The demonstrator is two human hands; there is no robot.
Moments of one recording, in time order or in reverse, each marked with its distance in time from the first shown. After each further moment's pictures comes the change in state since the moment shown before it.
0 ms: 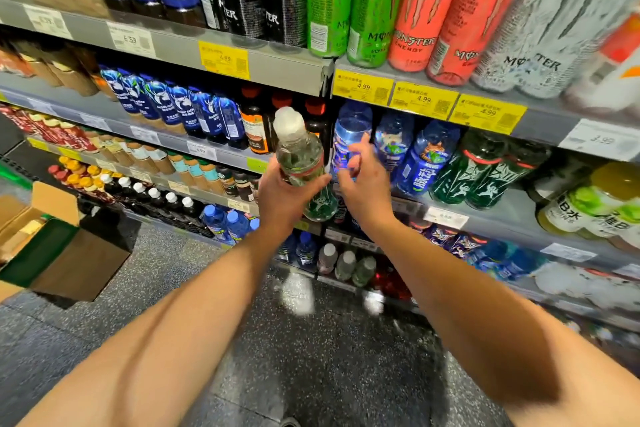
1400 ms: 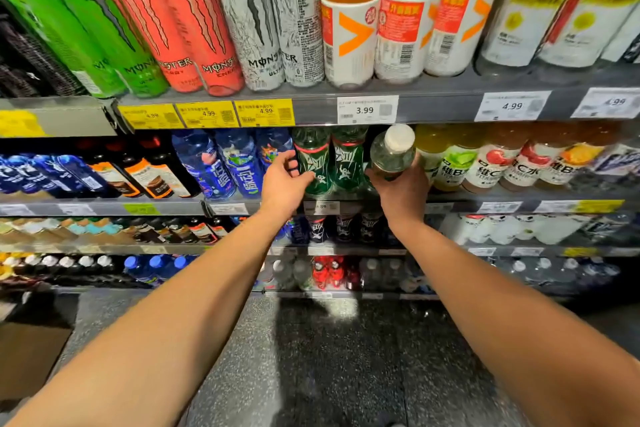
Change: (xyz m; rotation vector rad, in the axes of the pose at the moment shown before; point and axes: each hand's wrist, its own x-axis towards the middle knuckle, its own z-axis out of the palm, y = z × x) left_hand -0.053 0.087 0.232 0.072 -0.397 -0.055; right_hand -0.031 0.173 -0.242 0.060 0.480 0.313
